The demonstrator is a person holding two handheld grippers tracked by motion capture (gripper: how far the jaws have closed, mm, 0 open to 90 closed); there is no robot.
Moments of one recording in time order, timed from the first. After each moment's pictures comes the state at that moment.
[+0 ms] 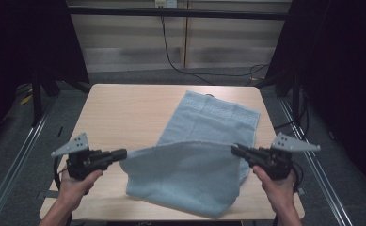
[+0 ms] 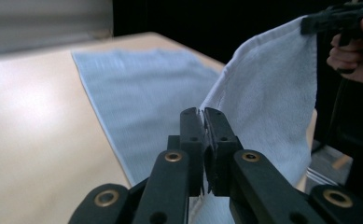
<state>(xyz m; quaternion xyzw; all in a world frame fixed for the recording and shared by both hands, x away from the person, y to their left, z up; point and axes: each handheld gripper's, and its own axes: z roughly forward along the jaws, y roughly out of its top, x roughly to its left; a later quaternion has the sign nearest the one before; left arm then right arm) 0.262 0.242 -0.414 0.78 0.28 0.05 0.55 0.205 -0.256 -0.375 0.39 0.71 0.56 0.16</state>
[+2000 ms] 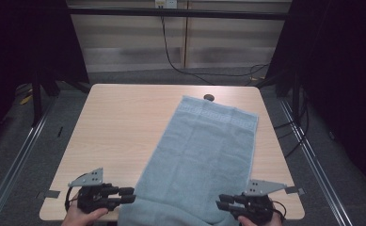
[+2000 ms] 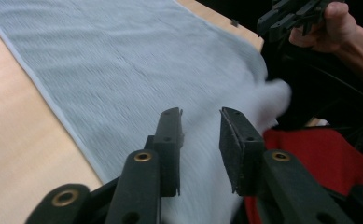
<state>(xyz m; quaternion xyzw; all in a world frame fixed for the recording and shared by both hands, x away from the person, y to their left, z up) 0.242 0.226 -0.465 0.82 0.24 -0.06 0.52 0.160 -0.225 -0.449 0.37 0.80 0.47 0.04</state>
